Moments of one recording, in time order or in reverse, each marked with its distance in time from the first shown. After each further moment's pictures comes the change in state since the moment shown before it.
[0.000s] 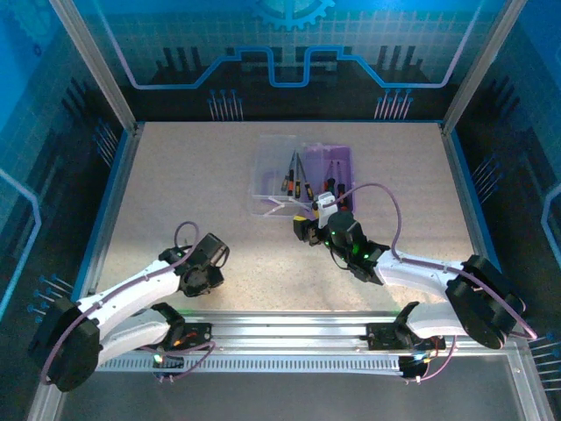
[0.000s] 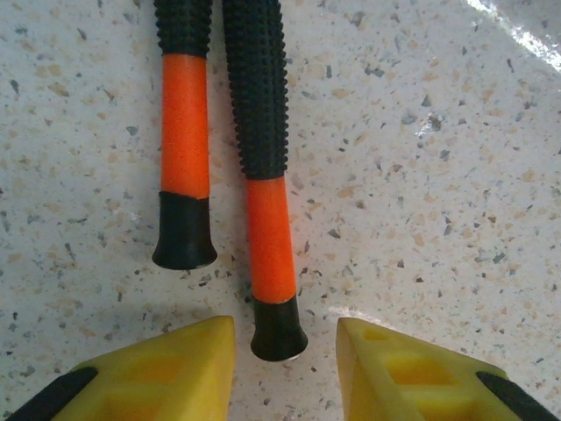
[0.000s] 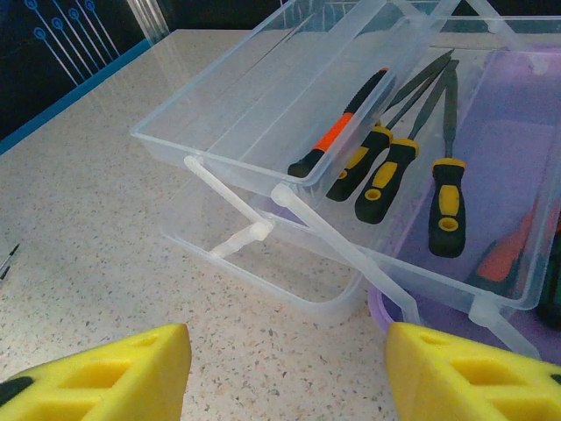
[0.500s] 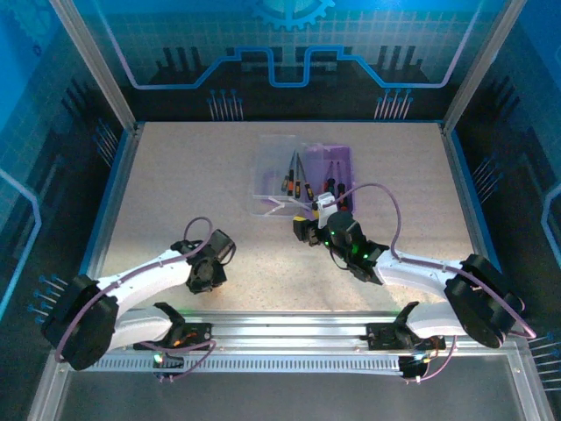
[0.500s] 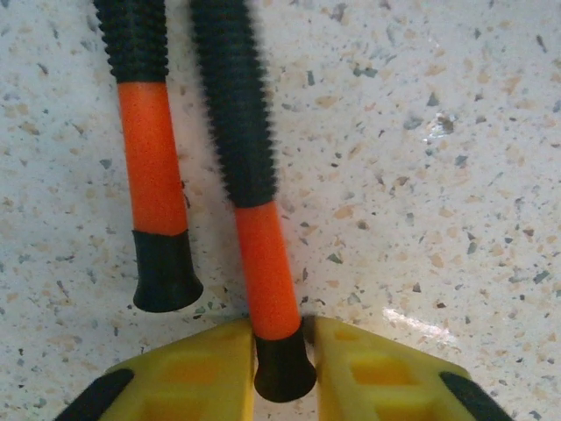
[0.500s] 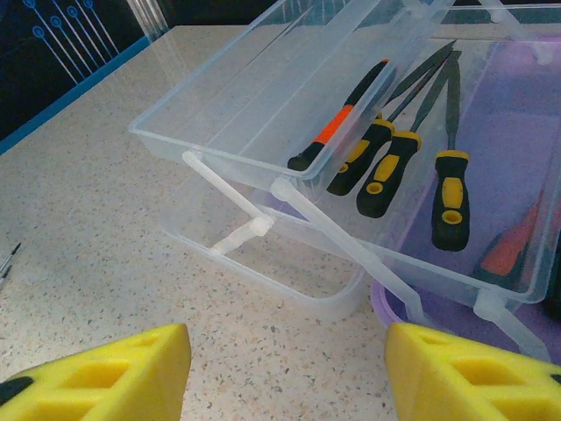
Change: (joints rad) left arm 0.000 0.154 0.044 0.016 -0.015 0.100; right arm 0.000 0.007 0.000 0.000 -0.004 0.015
